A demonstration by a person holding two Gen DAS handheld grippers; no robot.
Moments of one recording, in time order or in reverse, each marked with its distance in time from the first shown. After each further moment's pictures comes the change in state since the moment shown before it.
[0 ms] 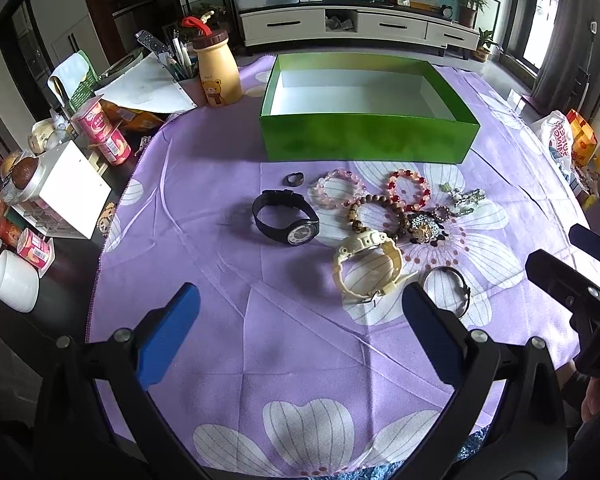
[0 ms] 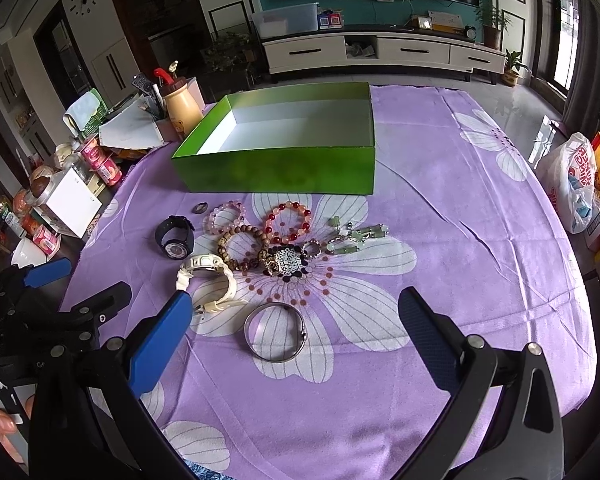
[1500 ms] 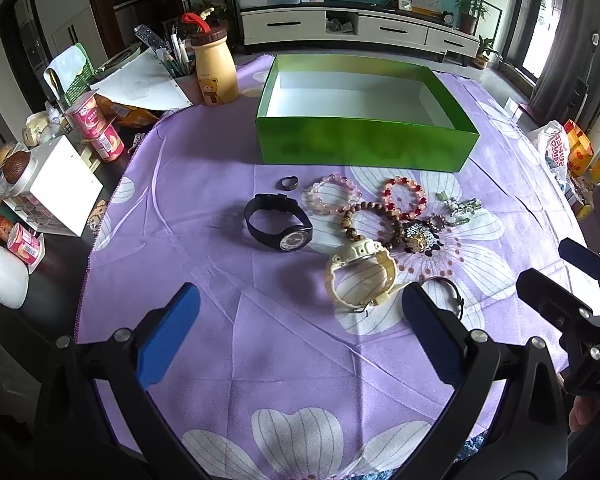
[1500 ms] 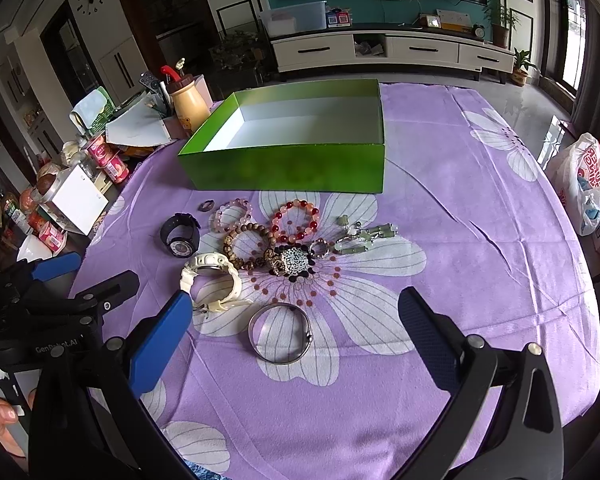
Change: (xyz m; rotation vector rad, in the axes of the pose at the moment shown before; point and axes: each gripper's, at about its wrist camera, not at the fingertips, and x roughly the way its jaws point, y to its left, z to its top) left arm 0.008 0.000 0.004 -0.032 -0.003 -0.033; right arm 0.003 0.000 0.000 -0.007 0.002 0.028
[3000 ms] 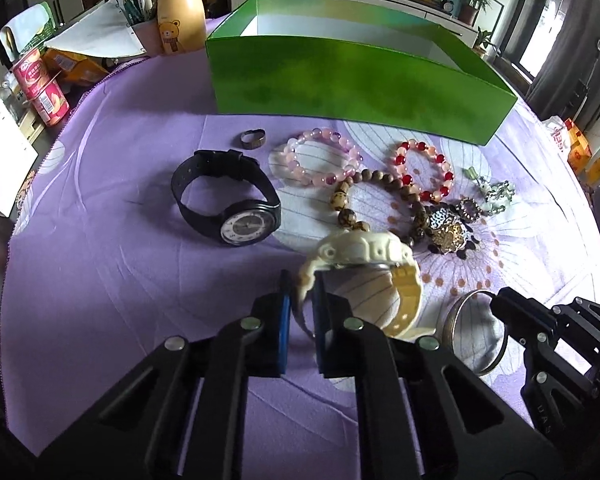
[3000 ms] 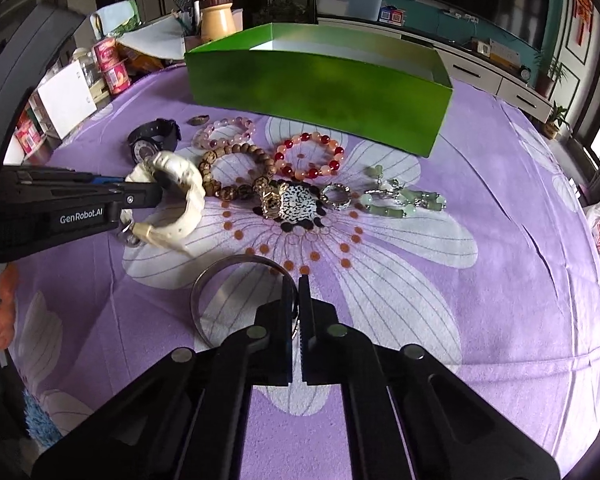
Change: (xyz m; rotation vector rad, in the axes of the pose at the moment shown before) left arm 0.108 -0.009 -0.008 -0.047 0.062 -0.088; right arm 0.085 0.001 -0.043 -0.257 0.037 -0.035
